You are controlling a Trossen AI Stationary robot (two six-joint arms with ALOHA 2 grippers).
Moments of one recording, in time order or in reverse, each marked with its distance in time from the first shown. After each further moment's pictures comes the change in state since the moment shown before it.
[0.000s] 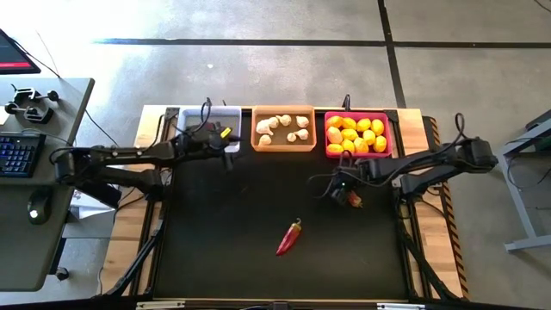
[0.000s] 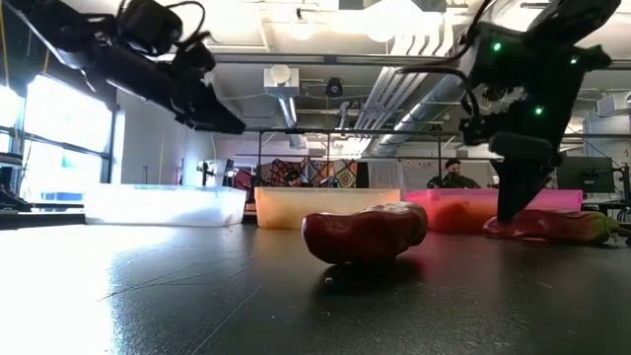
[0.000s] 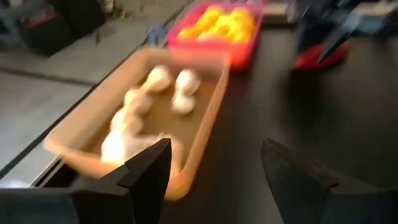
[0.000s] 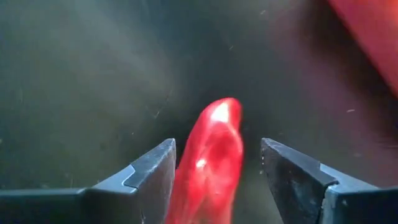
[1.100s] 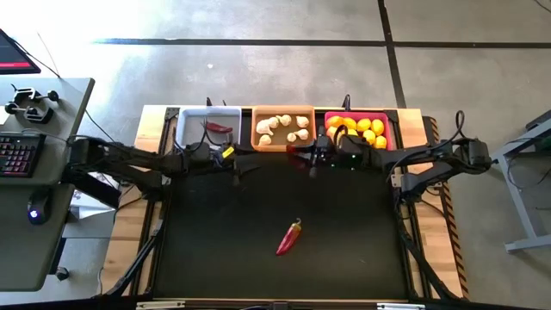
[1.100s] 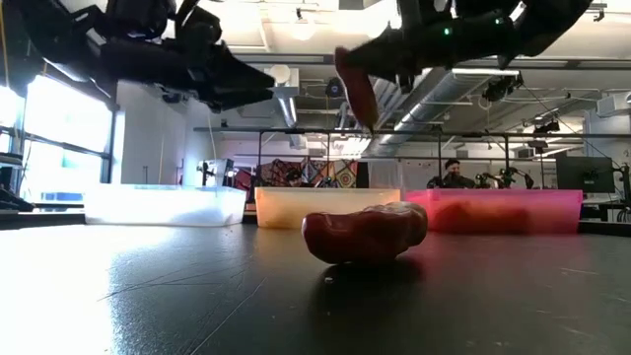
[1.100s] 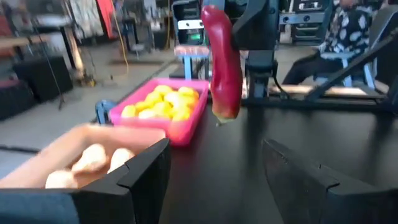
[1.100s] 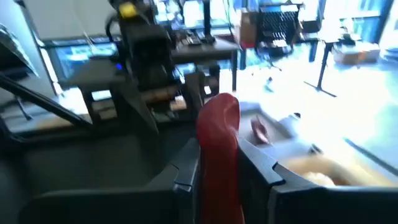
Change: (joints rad) left arm -0.255 0.157 -0.048 0.506 -0.068 -0.106; right arm -0.129 0.053 0.080 1.175 -0.150 -0.568
